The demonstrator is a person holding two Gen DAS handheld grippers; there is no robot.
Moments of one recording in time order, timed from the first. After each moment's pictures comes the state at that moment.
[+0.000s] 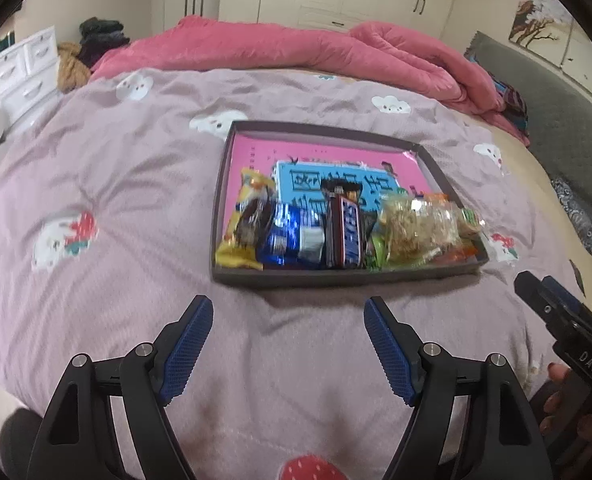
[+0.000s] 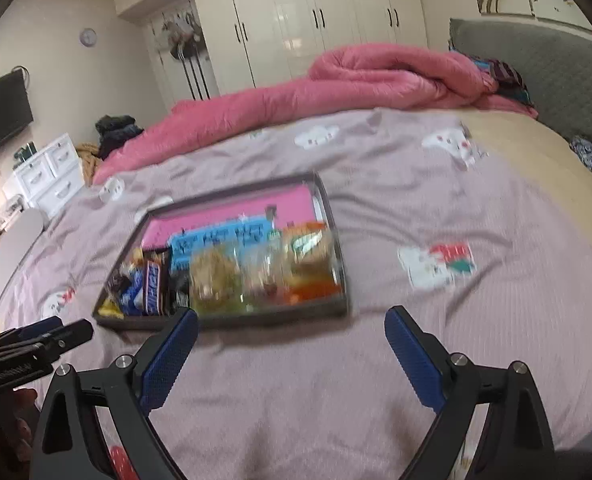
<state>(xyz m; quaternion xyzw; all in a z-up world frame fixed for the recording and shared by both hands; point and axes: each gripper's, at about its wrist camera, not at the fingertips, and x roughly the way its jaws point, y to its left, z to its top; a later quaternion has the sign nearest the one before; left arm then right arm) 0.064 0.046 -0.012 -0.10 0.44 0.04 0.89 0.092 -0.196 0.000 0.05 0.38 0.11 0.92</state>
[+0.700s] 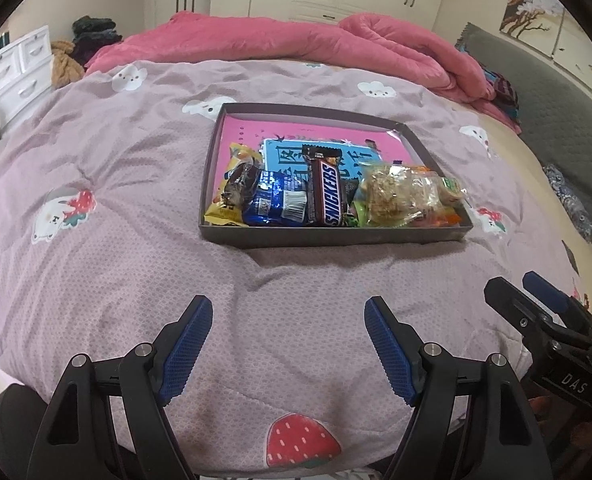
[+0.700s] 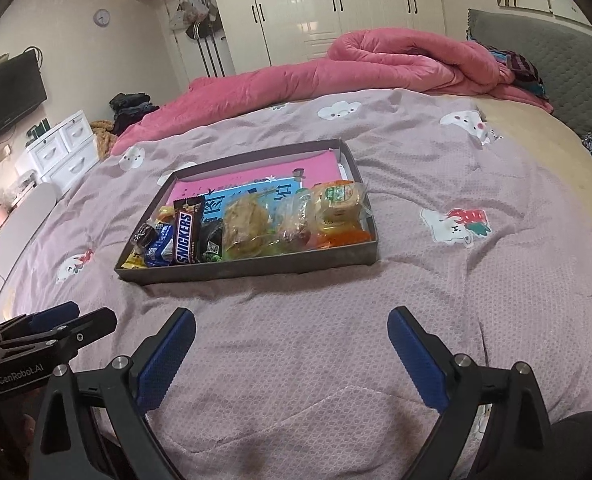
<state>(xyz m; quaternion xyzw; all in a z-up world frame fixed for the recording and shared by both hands) 0.038 0.032 -0.017 -0.10 0.45 0.02 0.89 0.062 -0.179 -0.007 0.03 0.40 0.14 0.91</state>
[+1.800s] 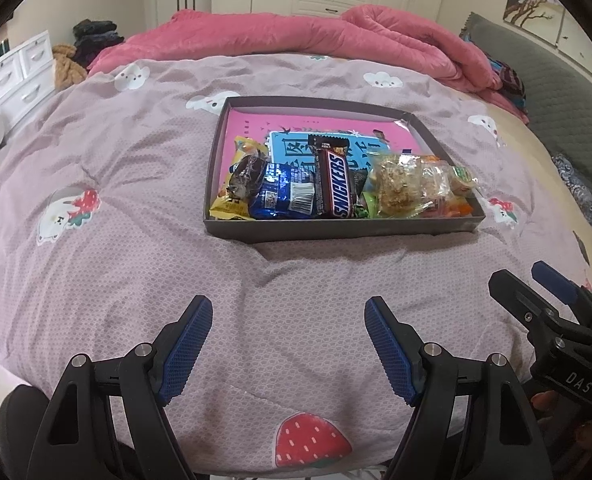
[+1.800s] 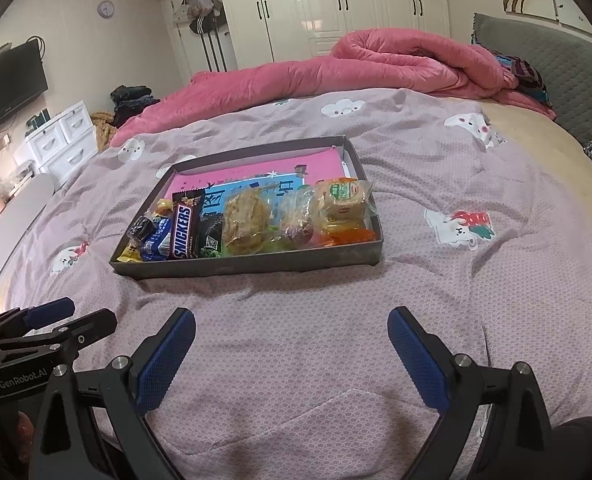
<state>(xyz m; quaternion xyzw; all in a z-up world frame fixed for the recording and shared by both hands) 0.042 0.030 -0.022 -0.08 0.46 0.03 0.89 0.065 -0.174 -0.012 0.01 0.40 0.14 0.91</state>
